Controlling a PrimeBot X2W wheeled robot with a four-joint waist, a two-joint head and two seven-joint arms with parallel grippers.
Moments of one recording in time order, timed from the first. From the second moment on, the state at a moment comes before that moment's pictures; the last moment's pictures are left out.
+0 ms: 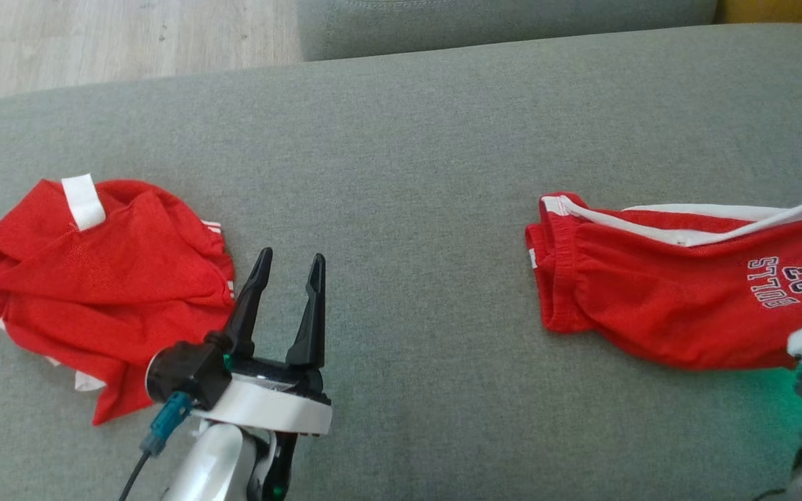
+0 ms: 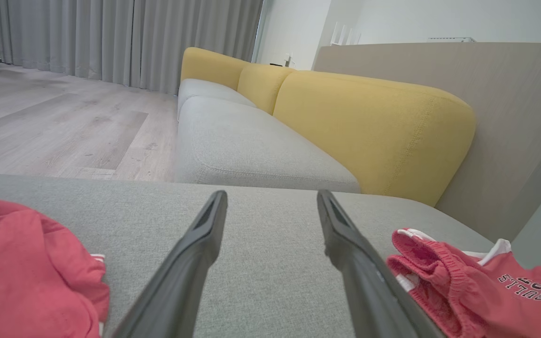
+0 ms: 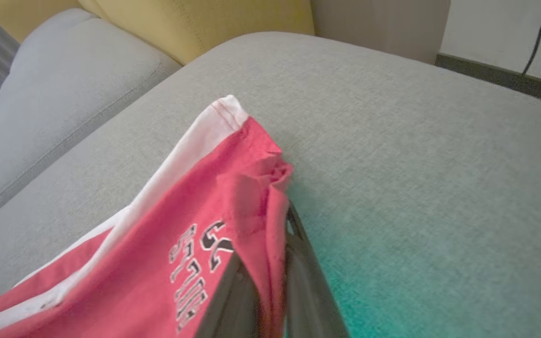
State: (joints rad) left arm -0.18 0.05 -0.33 0.25 -0.34 -0.10 -0.26; right arm -0.44 -0.04 -0.74 0.69 0.06 0.13 0.12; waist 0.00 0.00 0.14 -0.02
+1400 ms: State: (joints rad) left arm -0.11 0.05 -0.33 0.33 -0.33 -0.10 -0.26; right arm -0.26 -0.15 0.33 0.45 0.57 0.13 -0.09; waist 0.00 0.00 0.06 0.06
